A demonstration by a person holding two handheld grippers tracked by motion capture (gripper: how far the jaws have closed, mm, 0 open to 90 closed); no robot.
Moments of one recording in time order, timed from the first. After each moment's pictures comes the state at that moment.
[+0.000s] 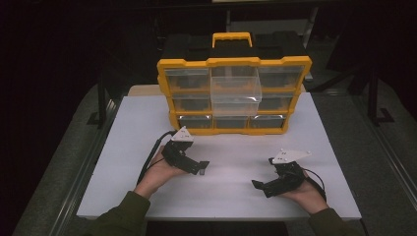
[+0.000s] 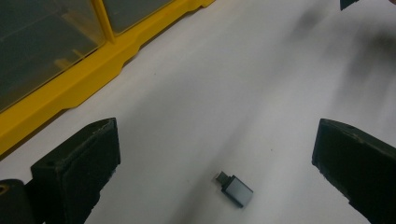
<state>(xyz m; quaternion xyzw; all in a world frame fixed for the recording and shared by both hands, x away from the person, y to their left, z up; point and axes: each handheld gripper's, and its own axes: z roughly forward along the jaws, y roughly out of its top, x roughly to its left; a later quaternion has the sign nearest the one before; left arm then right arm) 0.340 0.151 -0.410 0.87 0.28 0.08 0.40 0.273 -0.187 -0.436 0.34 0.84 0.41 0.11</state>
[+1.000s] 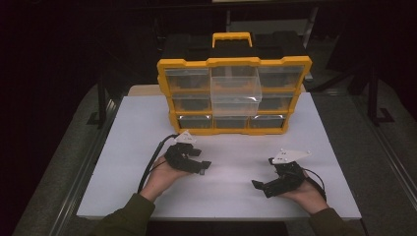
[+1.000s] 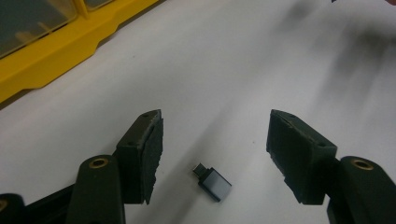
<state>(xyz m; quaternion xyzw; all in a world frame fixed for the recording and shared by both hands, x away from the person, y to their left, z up) 0.334 0.148 -0.419 0.87 0.30 0.05 0.39 0.273 -0.187 -0.436 0.34 0.84 0.41 0.11</state>
